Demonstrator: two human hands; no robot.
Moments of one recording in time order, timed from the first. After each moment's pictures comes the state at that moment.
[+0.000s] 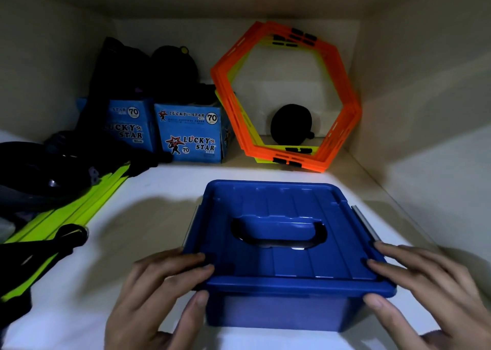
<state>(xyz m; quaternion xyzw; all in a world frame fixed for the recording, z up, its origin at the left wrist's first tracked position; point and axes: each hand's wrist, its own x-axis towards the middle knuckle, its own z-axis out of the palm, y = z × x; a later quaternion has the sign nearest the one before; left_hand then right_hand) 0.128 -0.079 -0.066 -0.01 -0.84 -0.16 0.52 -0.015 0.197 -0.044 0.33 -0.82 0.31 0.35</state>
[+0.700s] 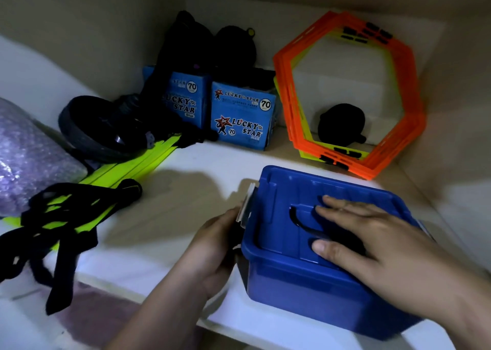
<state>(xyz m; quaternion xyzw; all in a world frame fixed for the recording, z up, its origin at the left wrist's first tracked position) 0.069 -0.127 -0.087 0.21 -0.49 -0.83 0.19 -0.033 0.089 0.027 0.47 -0.88 0.07 -0.03</state>
